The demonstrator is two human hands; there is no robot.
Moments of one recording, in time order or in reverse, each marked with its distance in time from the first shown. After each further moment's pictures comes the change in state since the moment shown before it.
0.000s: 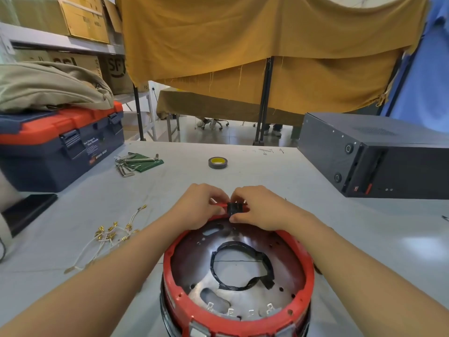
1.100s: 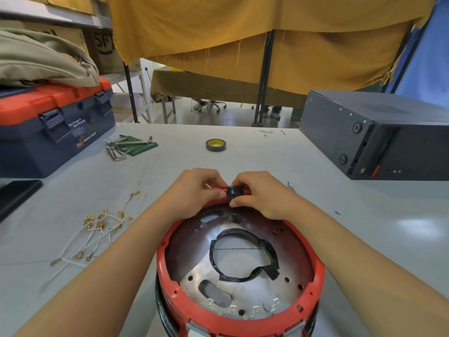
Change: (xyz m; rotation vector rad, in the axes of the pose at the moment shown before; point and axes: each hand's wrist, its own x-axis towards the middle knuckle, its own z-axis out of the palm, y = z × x) left_hand 0.001 -0.012 0.004 -0.165 0.022 -0.013; right_hand 0.008 0.012 0.017 0.160 0.067 -0.017
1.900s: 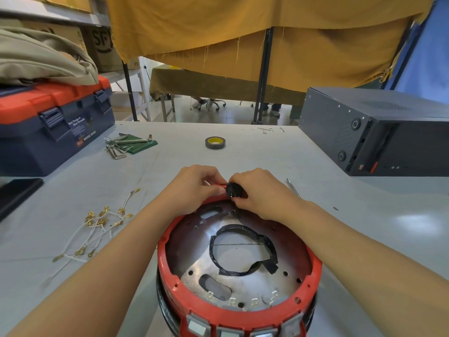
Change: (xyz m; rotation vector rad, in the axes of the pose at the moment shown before) left_hand -0.001 0.002 0.000 0.009 0.010 -0.012; right_hand -0.003 -0.004 0.007 -0.311 0.066 -0.098
